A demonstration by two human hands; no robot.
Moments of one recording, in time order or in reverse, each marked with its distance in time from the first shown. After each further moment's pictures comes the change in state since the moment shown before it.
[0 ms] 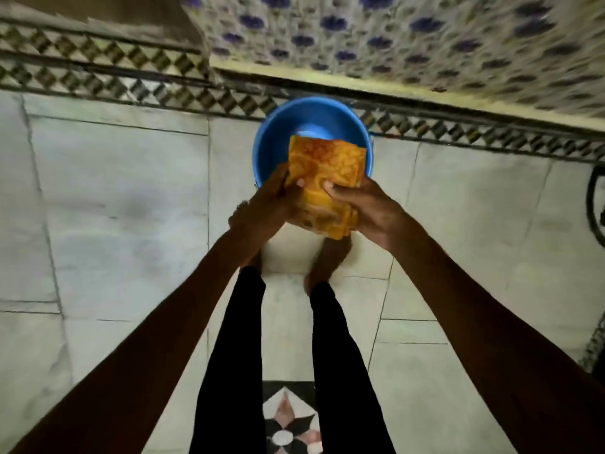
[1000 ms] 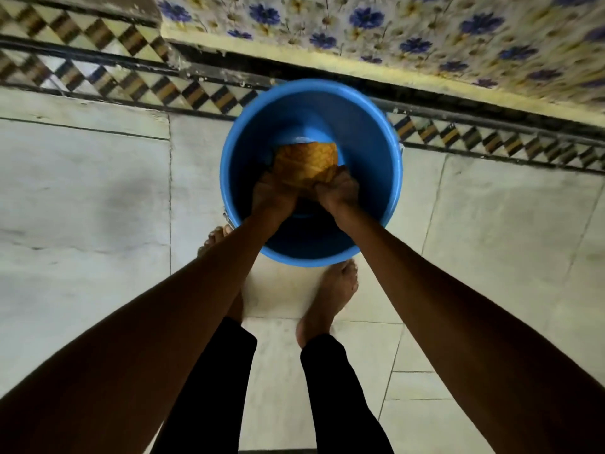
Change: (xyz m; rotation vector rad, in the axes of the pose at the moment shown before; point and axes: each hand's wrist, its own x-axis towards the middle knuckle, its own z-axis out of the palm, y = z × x) left_hand 0.209 -0.102 0.024 0.439 0.320 -0.310; right_hand 0.235 0.064 -0.057 -0.729 0.682 0.030
